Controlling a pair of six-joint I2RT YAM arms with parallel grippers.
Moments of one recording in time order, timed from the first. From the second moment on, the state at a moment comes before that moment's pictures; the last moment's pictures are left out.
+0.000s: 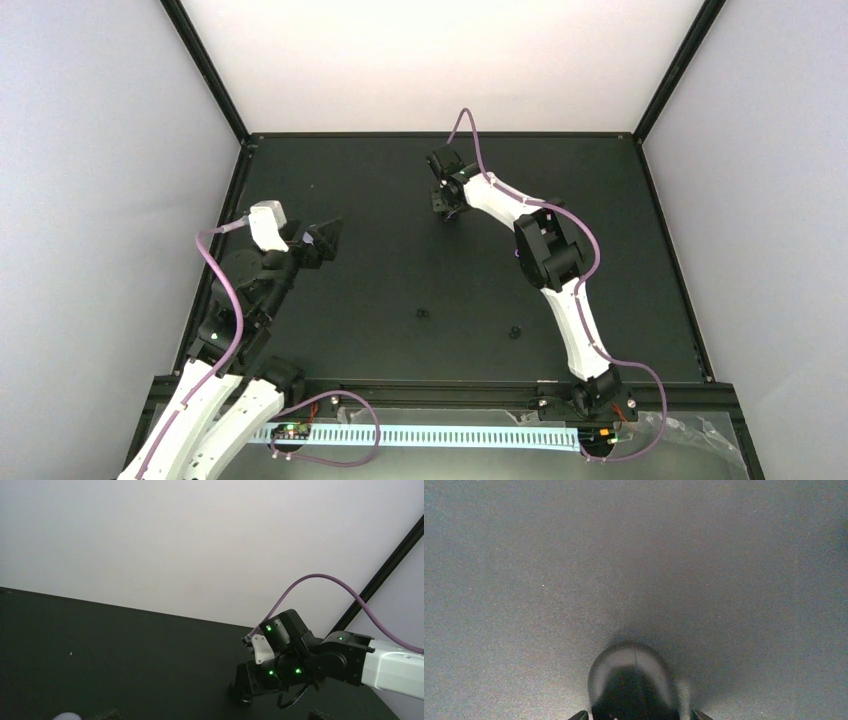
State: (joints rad) left arm -0.41 0.50 0.69 -0.24 -0.16 -0.39; right arm 0.57 2.36 1.93 -0.65 0.16 0.39
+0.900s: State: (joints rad) left arm -0.41 0.50 0.69 -0.23 -0.16 -0.39; right arm 0.62 2.14 1.57 -0.55 0.16 0.37
